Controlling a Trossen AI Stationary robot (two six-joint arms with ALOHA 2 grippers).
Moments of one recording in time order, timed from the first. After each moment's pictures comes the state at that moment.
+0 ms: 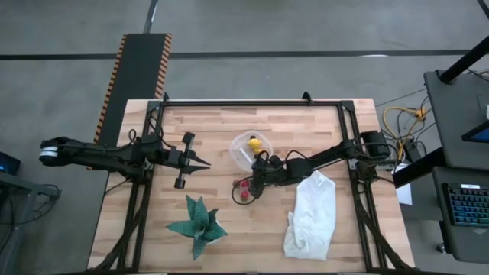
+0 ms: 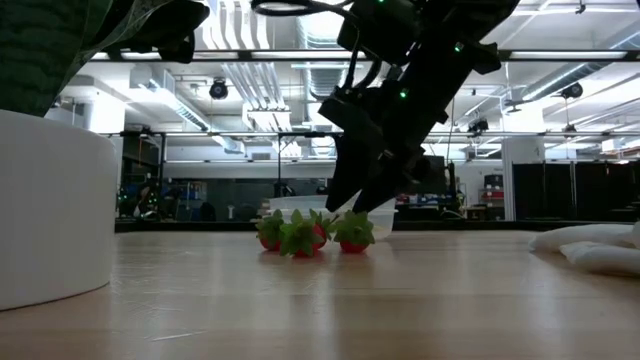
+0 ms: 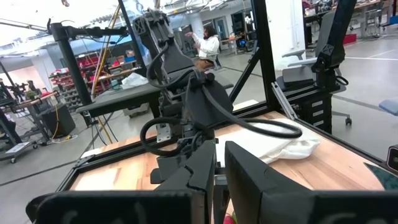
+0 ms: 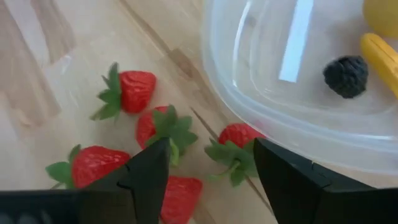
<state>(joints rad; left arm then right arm) 0.03 0.72 0.33 0.44 0.23 0.25 0.15 1.87 1.10 -0.21 0.31 0.72</state>
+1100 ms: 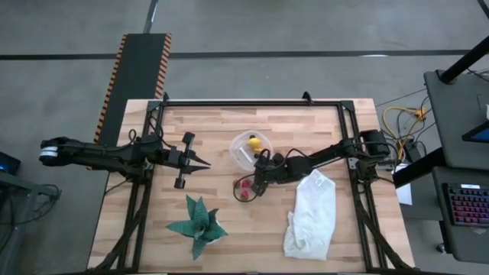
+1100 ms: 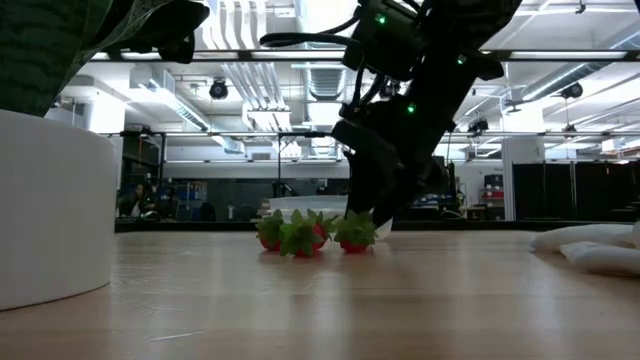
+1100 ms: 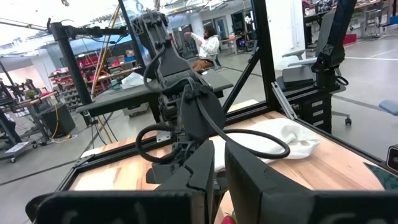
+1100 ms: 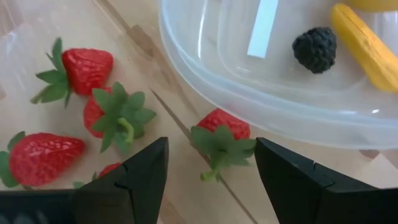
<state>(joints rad) 0.03 0.72 0.33 0.44 0.23 0.25 0.12 1.87 1.08 -0.28 0.31 0.72</state>
